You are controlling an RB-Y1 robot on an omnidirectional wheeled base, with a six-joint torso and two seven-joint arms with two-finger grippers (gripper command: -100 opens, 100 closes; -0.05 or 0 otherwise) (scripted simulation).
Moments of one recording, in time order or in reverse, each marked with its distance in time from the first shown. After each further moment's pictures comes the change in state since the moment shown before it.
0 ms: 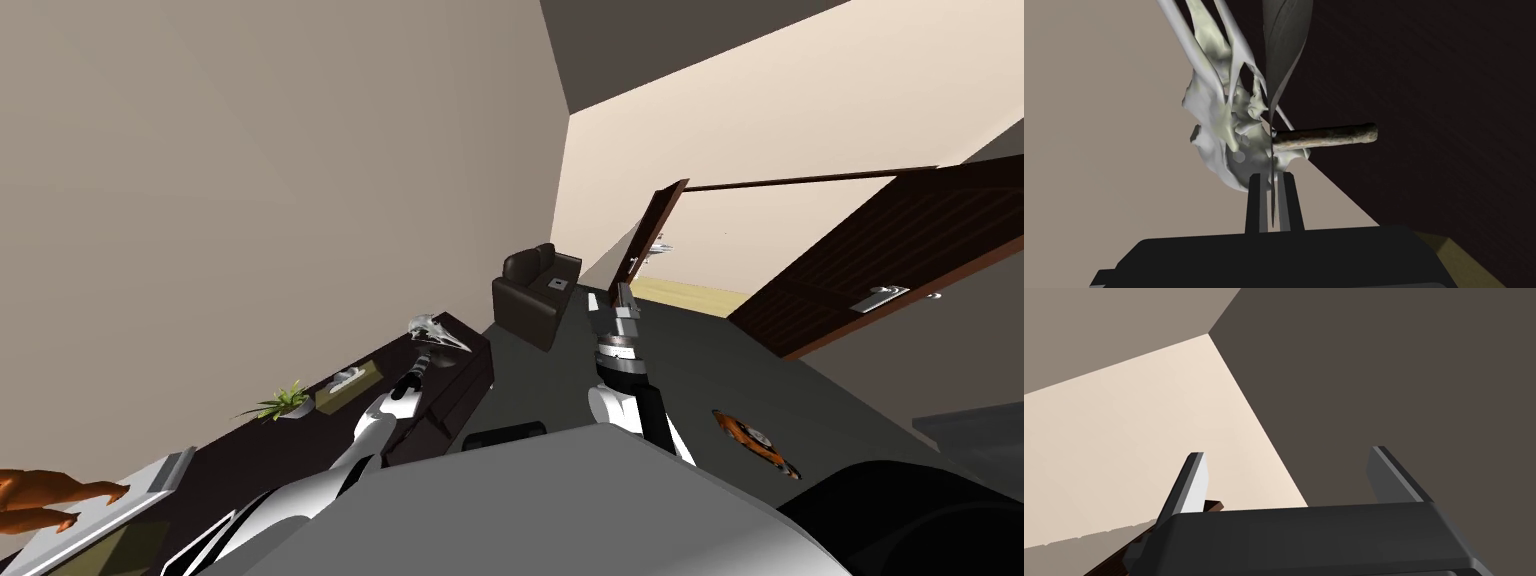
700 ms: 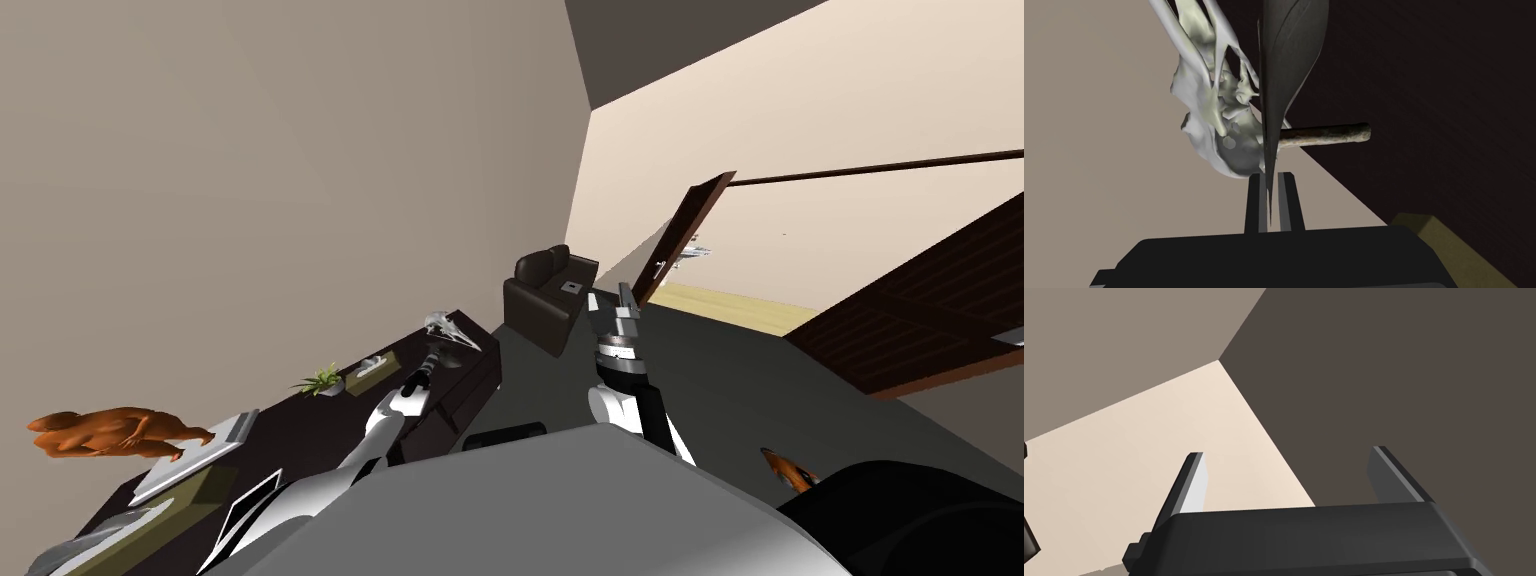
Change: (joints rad) left arm 0.003 -0.028 -0.070 -0.031 -0.013 0.014 -0.008; right arm 0.000 0.000 0.000 0.000 0.000 0.000 0.000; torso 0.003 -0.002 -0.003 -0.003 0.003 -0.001
